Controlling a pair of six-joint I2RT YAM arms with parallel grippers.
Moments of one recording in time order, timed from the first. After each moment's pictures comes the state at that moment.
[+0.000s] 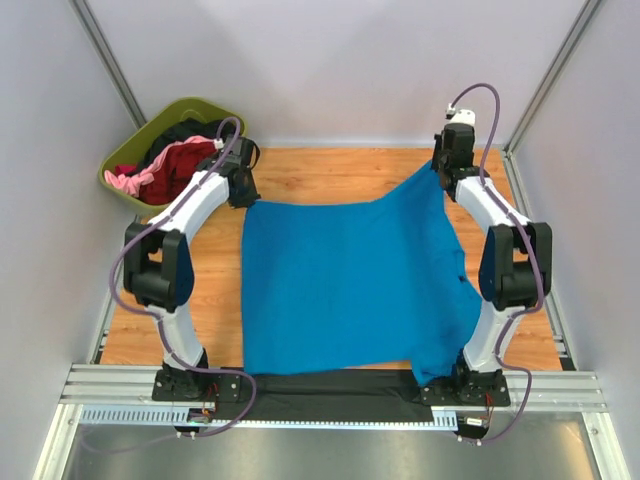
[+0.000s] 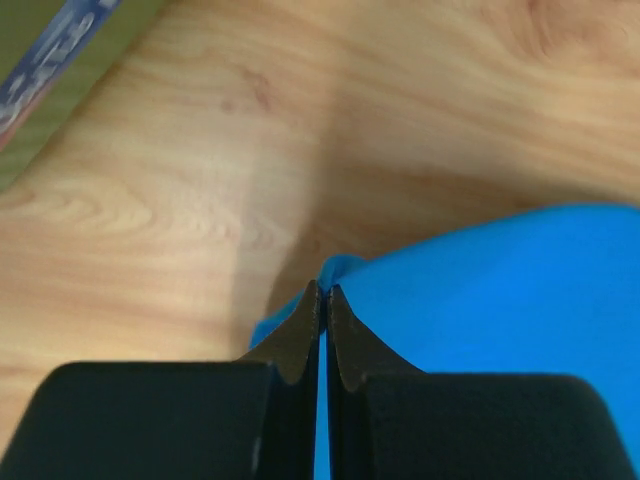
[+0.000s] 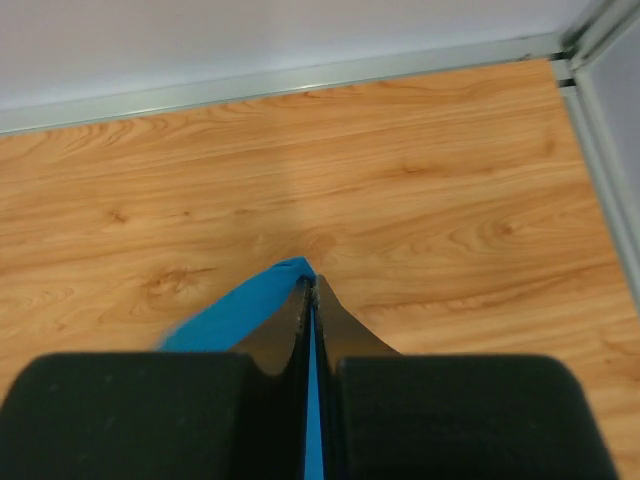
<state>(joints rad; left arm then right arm) -0.26 1.83 1.55 -0.72 -0.20 -0.48 0.08 1.86 1.48 -0.04 0.26 0.10</state>
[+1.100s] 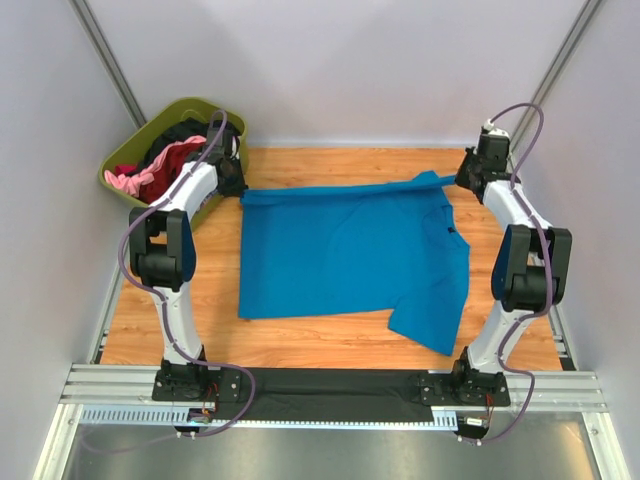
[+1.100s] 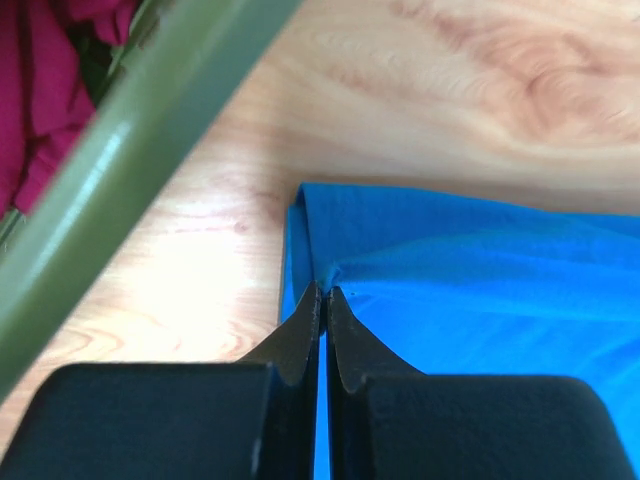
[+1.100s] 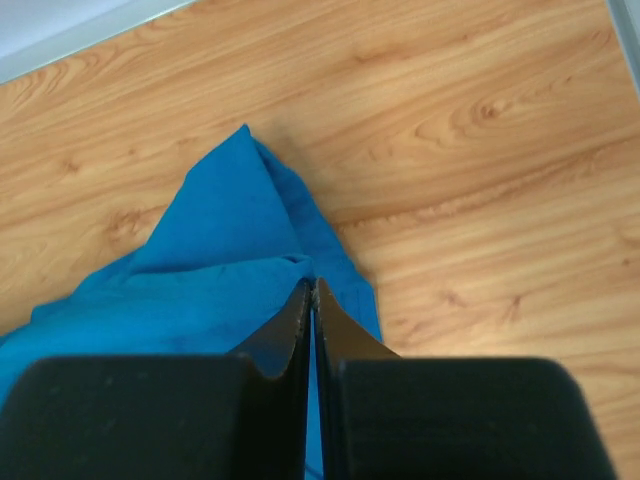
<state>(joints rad) -0.11 2.04 1.70 -0.61 -0.01 -0.31 -0.10 1.89 1.46 -0.19 0.03 0.26</state>
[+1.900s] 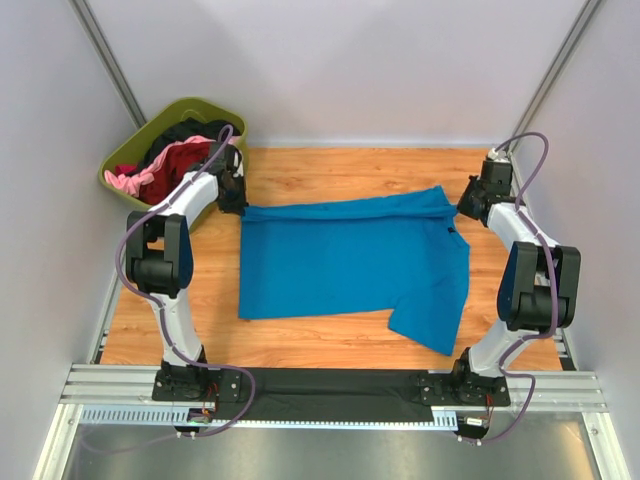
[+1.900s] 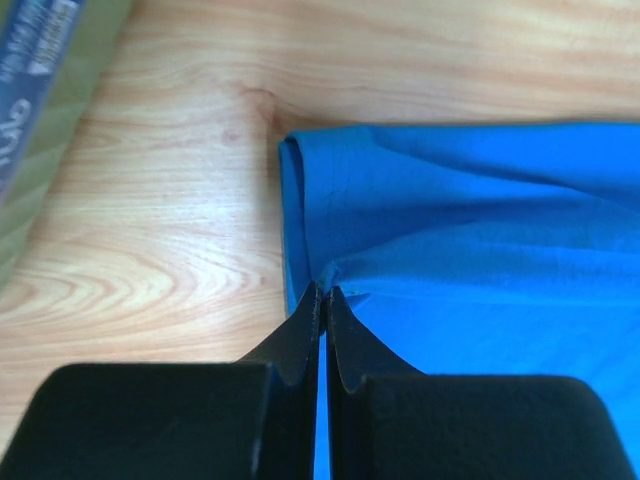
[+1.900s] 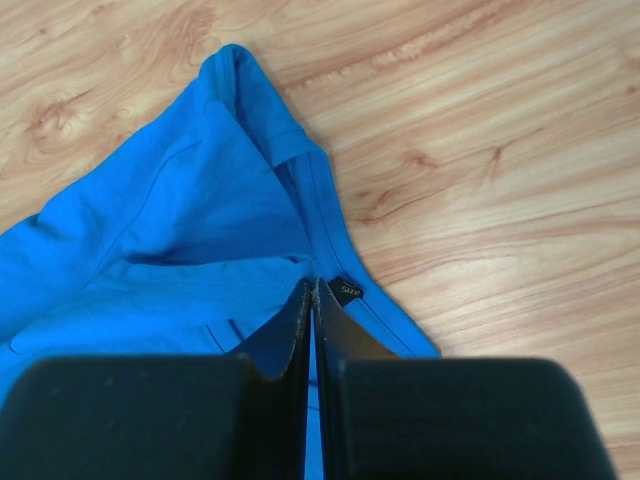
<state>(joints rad) -0.12 1.97 1.55 -0.63 0.04 -0.22 -0.13 1.71 1.17 -0.21 0.01 0.31</state>
